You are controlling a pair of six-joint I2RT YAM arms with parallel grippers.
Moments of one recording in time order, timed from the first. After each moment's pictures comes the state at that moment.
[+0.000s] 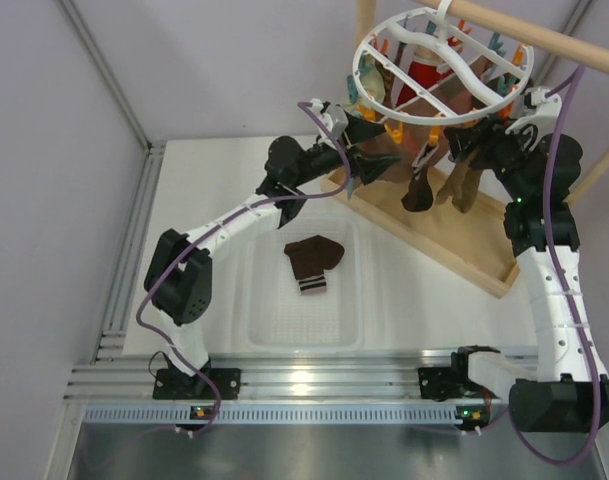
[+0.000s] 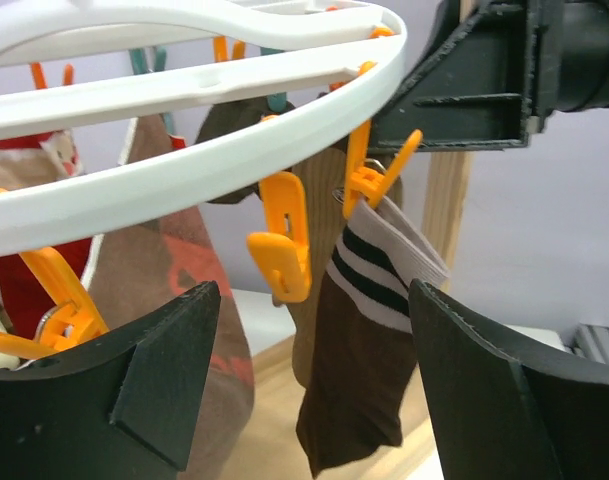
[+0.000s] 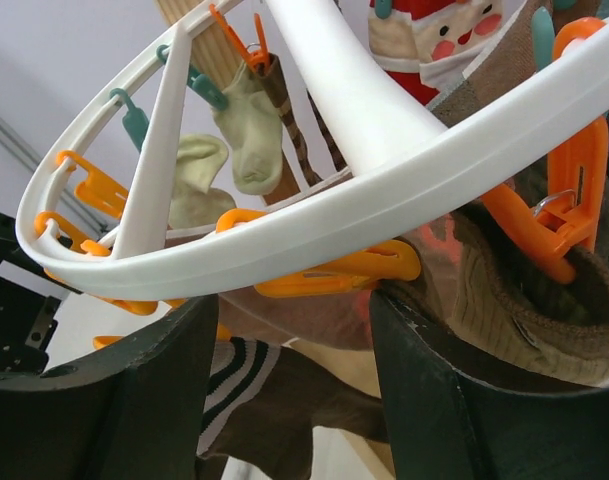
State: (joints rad) left arm -0.65 1.84 1.51 0.82 0.65 -0.26; right arm -0.02 1.08 1.27 -0.13 -0.31 0.31
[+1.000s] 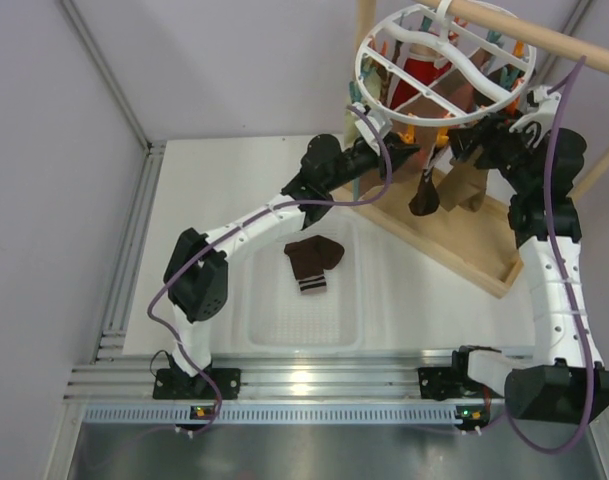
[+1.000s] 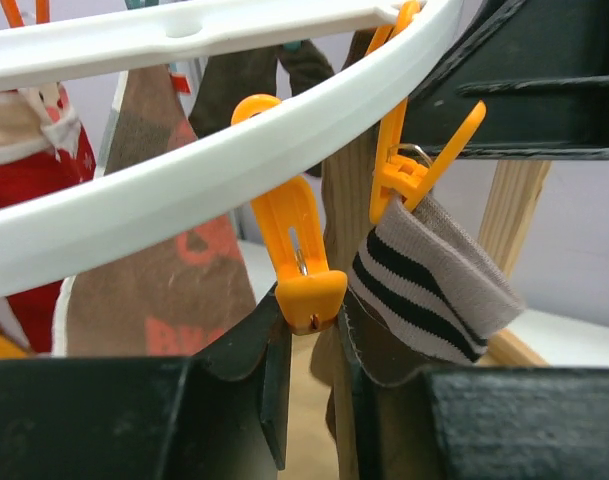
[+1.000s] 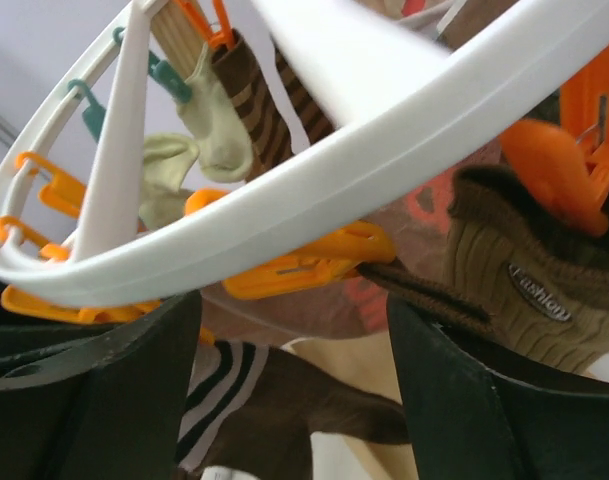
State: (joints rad) left arm -0.78 1.95 1.68 0.60 0.37 -0.08; right arm -0.09 1.14 1.28 -0.14 -0.40 0.31
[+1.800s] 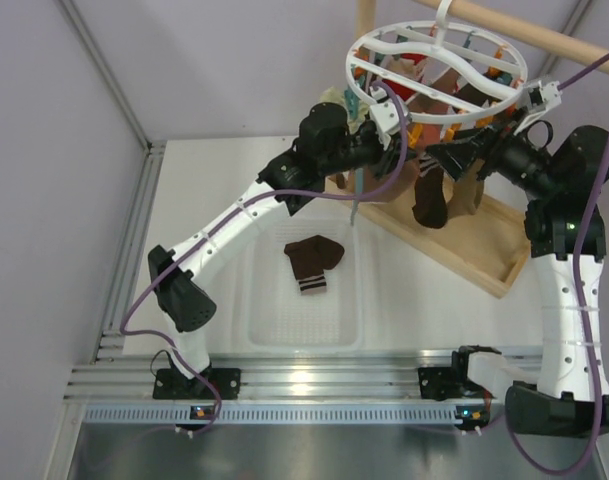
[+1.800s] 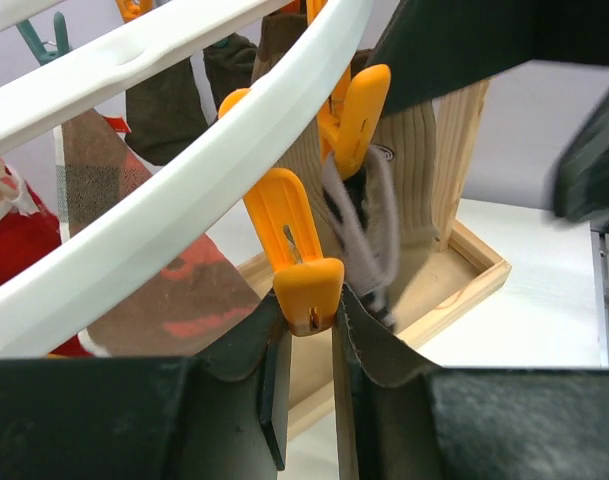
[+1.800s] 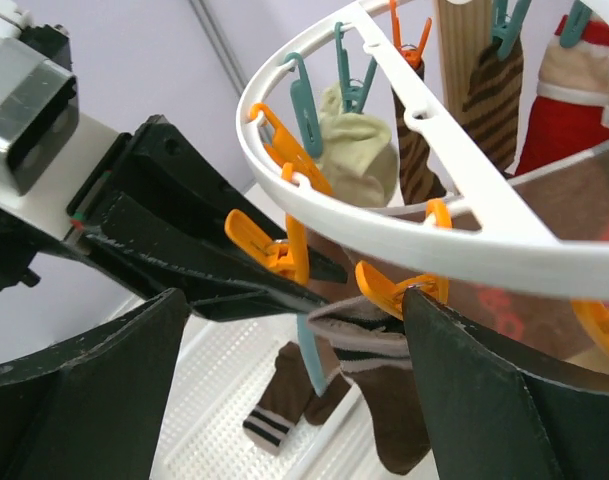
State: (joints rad) left arm -0.84 1.85 2.00 -0.16 0.40 0.14; right arm -0.08 1.06 1.45 -0.31 -0.82 0.36
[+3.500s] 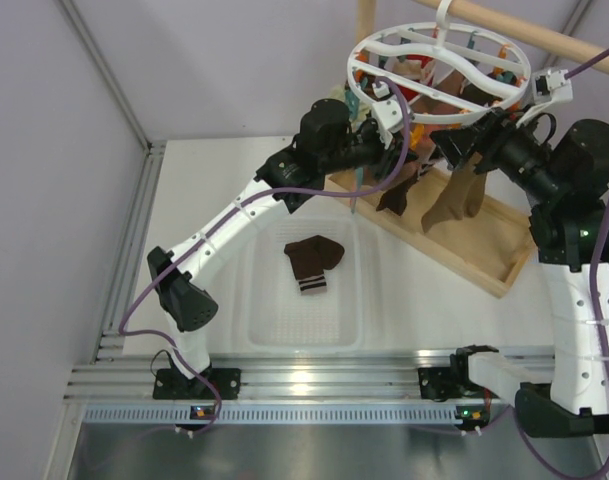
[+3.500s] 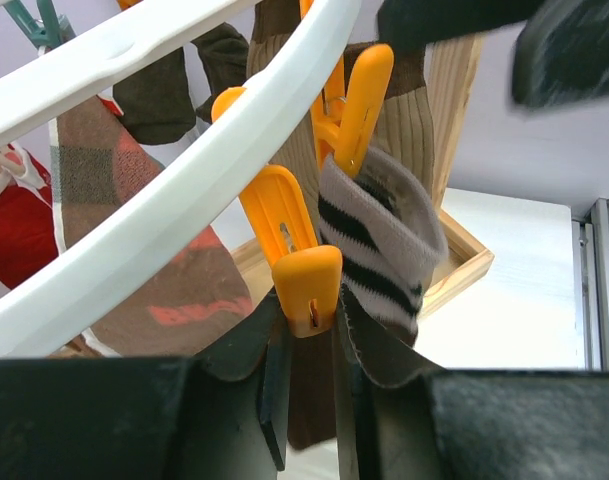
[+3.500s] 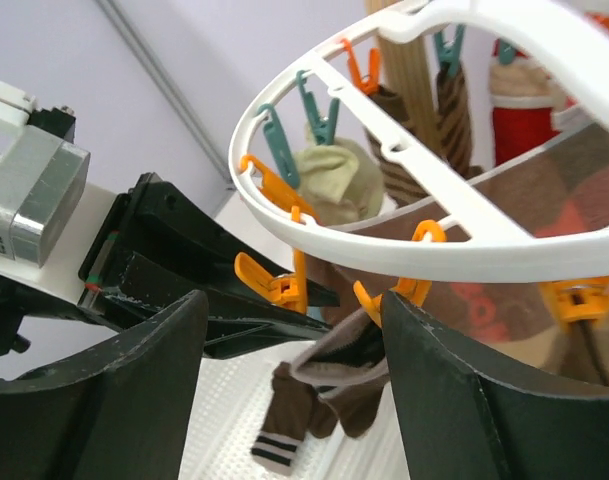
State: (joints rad) left arm -0.85 1.86 2.08 -0.27 0.40 0.14; right arm 0.07 1.07 1.58 -0.48 -0.51 0.38
